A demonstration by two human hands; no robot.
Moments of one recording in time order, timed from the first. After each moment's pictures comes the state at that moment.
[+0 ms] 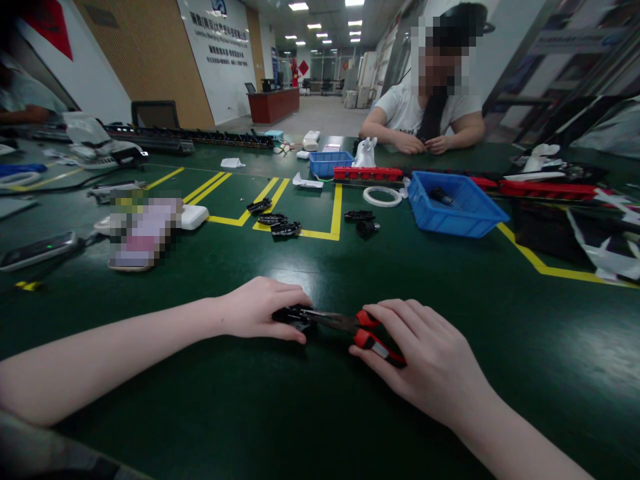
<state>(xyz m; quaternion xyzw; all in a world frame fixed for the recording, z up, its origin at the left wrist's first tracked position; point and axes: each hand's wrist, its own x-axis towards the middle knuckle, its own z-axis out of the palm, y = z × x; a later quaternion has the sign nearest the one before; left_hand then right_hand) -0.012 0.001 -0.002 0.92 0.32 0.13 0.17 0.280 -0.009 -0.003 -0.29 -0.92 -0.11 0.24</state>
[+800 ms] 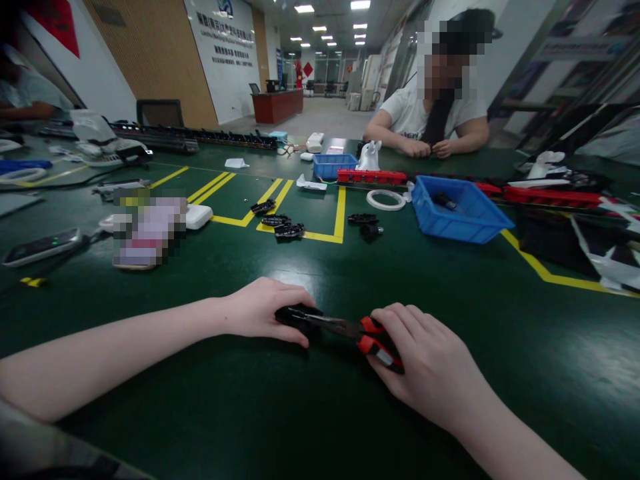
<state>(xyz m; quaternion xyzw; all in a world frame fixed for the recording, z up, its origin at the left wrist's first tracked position) -0.013 0.003 -0.001 0.90 0.34 0.15 0.23 0.283 -0.006 -0.008 -0.29 -0.93 -0.13 0.19</state>
